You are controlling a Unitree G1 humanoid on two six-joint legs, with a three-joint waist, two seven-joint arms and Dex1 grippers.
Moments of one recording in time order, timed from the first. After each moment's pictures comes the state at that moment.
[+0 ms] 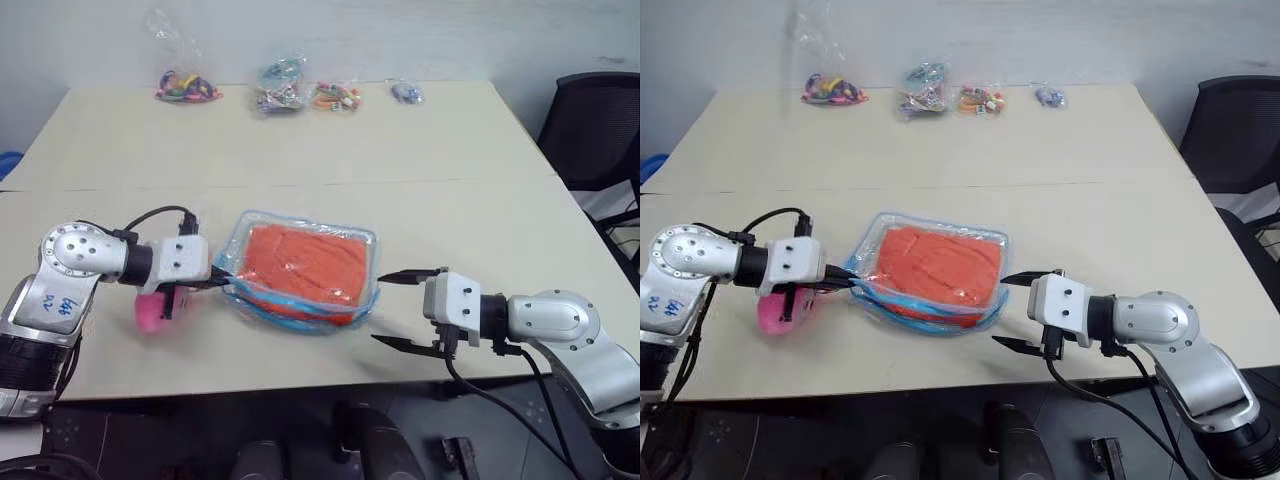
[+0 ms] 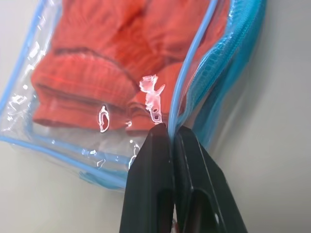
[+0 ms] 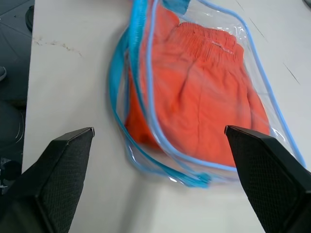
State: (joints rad) left arm -0.50 0.98 -0.05 -0.03 -0.21 0.18 -1.24; right arm -0.19 -0.81 0.08 -0.54 0.29 0.33 0.99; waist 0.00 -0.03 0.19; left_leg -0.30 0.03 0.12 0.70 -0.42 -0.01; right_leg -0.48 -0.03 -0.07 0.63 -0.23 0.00
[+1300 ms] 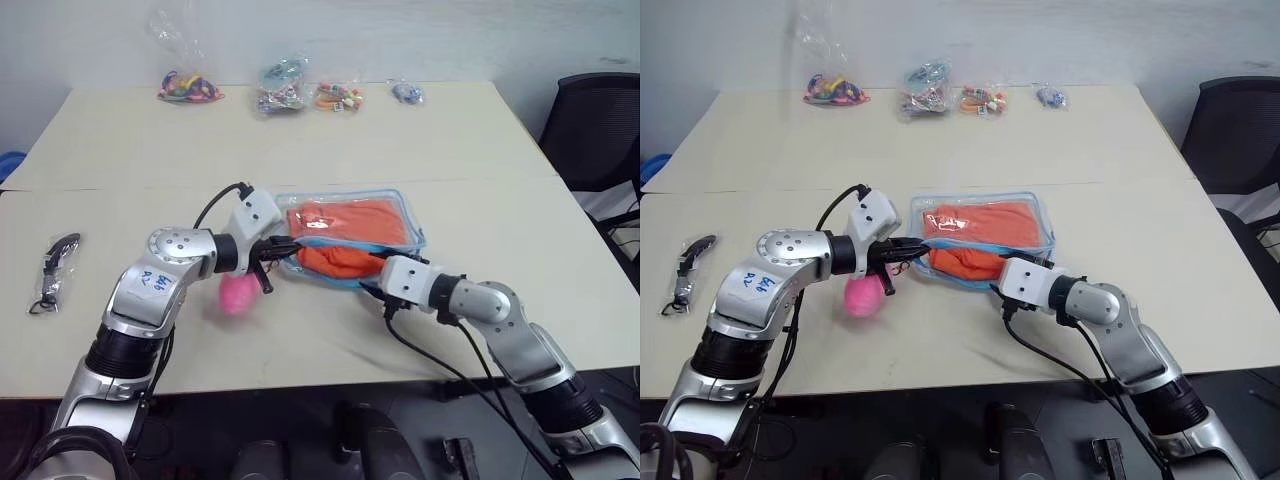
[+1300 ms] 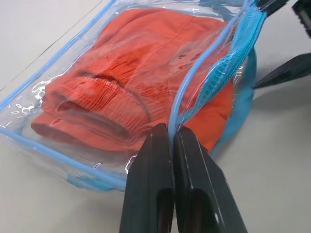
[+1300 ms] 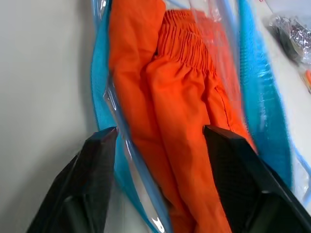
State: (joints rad) left arm -0.62 0.59 -0.14 -0.21 -0.23 0.77 -0.76; right arm -0.36 -0.61 0.28 -0.18 -0.14 0.15 0.69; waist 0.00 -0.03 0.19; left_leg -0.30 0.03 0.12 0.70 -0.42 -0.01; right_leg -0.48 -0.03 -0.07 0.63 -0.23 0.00
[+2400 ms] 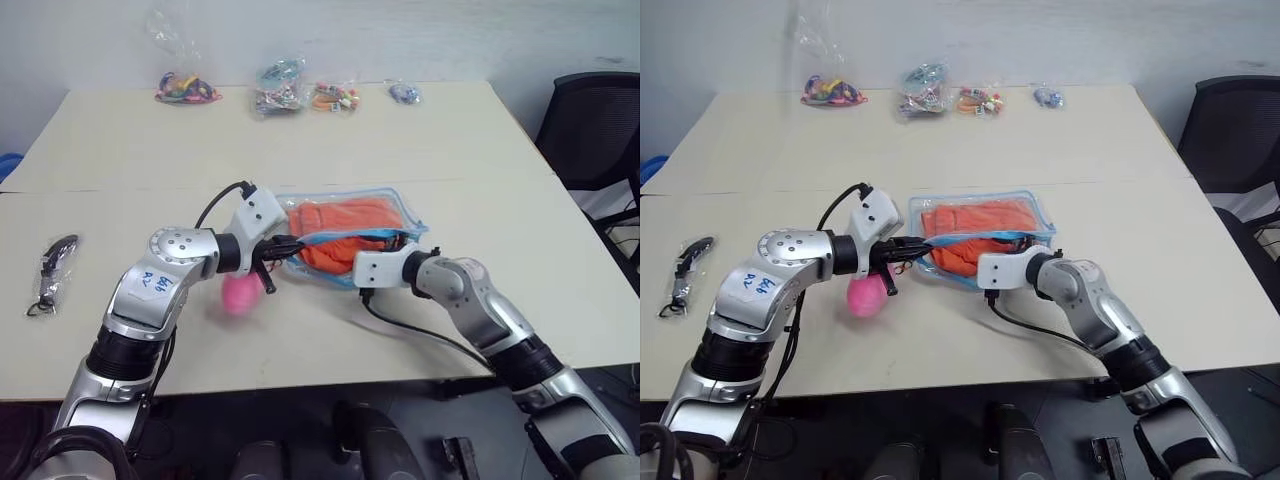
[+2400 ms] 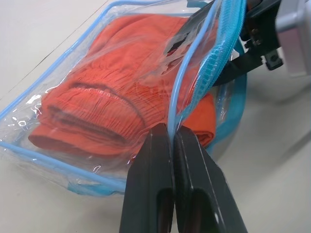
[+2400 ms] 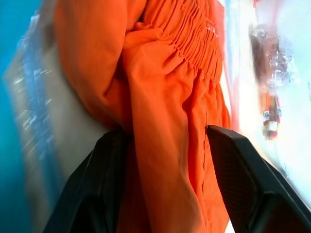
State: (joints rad) left arm -0.62 0.58 -0.14 -0.24 -0.23 0.79 -0.75; right arm -0.60 -0.50 0.42 0.08 -0.56 0.05 0.56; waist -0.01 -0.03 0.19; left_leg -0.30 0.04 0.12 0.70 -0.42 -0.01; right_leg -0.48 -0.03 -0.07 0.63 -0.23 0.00
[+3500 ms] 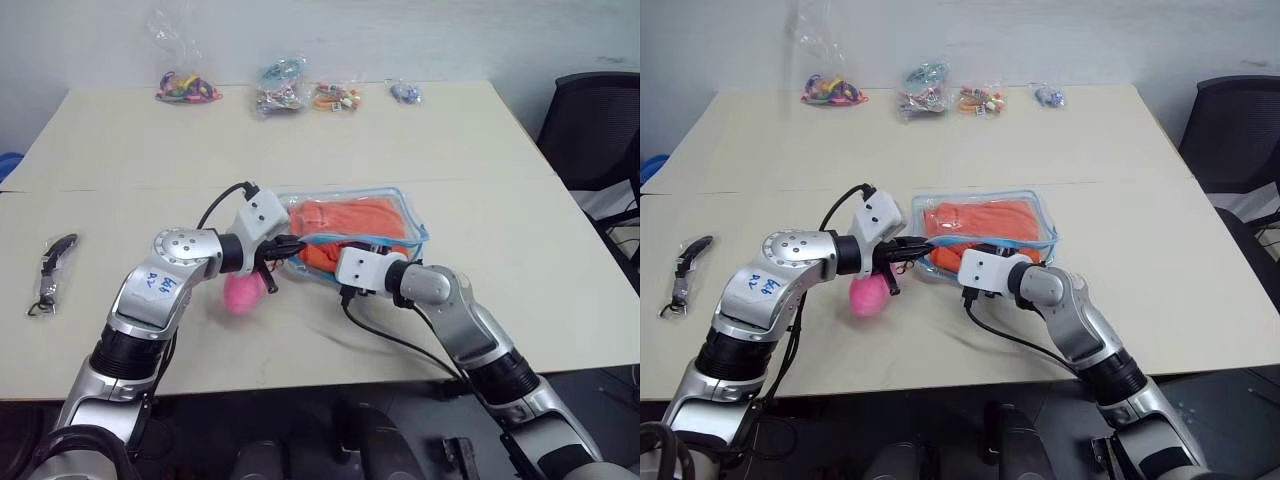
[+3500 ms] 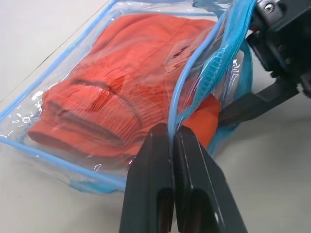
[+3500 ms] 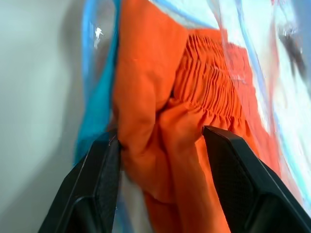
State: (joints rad) left arm -0.62 0.58 -0.16 -0.22 -0.23 0.75 -0.73; right arm -0.54 -0.40 0.39 -0.06 -0.39 0.26 0.69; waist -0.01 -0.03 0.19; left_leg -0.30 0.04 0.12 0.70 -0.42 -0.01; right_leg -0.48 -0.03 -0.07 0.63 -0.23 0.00
